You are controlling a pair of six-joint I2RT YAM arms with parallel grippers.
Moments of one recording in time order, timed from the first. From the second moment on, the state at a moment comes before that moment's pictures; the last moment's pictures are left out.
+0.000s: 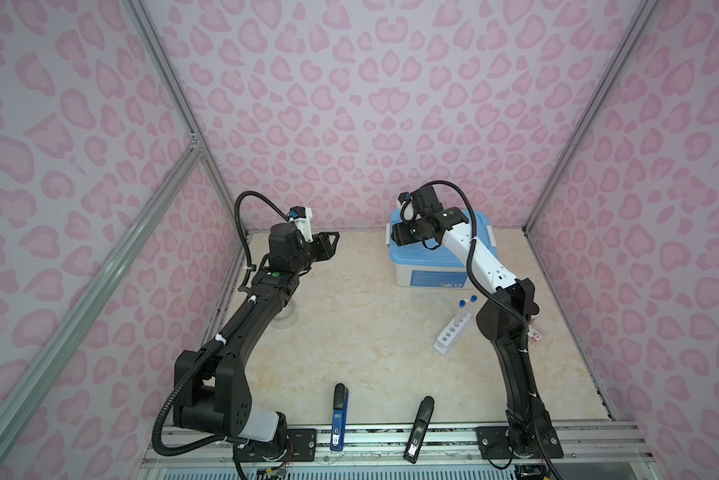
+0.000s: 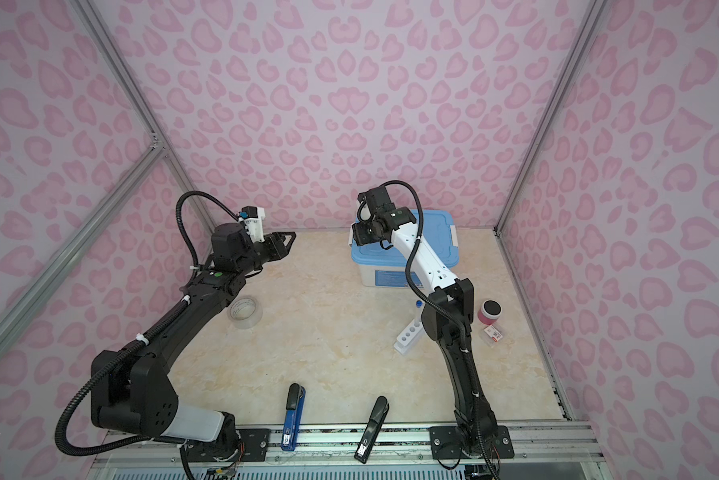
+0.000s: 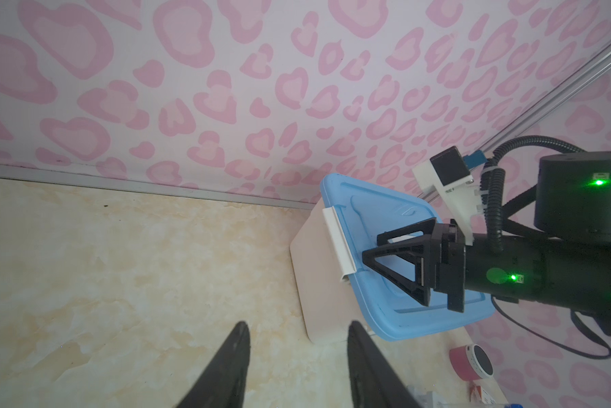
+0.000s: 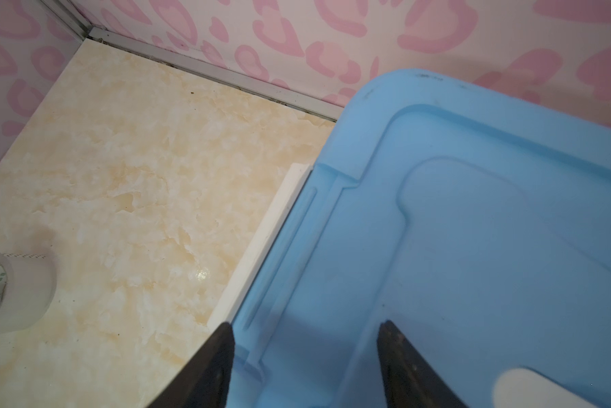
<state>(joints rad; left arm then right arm) -0.18 1.48 1.16 0.02 0.35 -0.45 0.45 2.33 2.44 -0.94 -0.09 0.10</state>
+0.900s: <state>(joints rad) -0.13 1.49 1.15 0.04 0.42 -0.46 0.50 2.42 2.52 -0.88 0.10 0.19</state>
